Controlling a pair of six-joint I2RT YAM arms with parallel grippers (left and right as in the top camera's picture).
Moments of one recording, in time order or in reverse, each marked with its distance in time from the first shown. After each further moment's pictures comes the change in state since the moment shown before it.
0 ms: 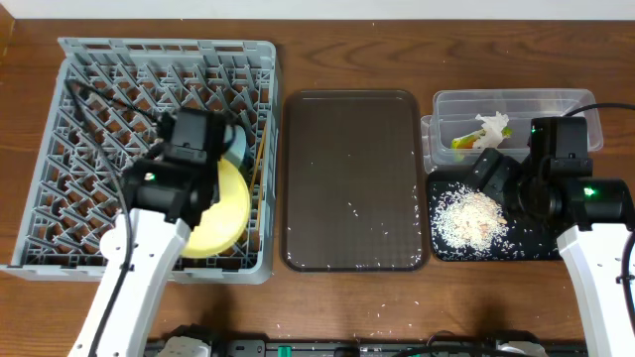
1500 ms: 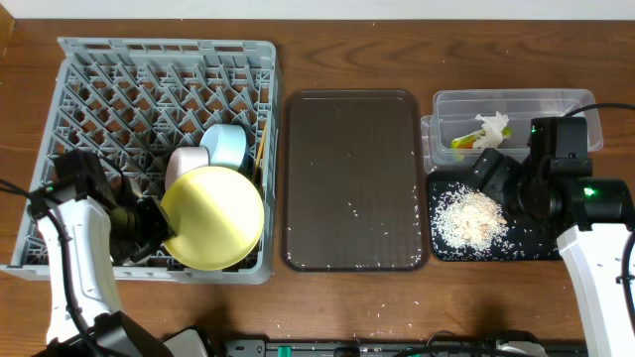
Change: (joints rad) left arm 0.711 0.128 -0.203 -0.059 0.705 0.129; right arm 0.000 0.000 0.000 0.000 0.000 0.000
